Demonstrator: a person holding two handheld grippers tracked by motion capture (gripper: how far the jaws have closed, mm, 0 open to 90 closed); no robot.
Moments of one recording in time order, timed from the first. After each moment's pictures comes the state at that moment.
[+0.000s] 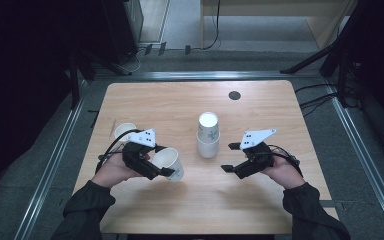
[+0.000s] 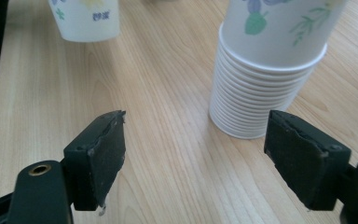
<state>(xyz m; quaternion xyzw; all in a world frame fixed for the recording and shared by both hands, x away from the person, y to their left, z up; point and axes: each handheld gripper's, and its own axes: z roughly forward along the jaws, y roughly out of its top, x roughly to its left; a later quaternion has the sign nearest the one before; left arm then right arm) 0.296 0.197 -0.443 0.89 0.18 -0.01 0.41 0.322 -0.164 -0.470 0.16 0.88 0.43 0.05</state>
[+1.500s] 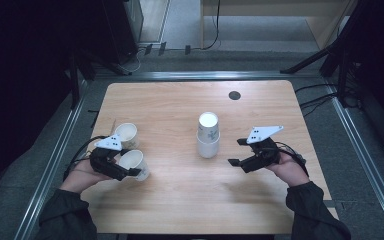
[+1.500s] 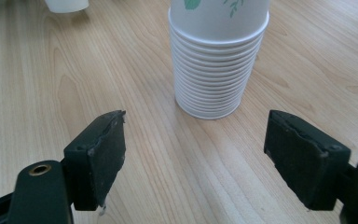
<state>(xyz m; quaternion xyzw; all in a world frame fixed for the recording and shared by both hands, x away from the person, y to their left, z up) 0.292 0.292 -0.478 0.89 0.27 0.04 0.36 0.335 -0.182 -0.475 0.20 0.88 0.42 0.07</state>
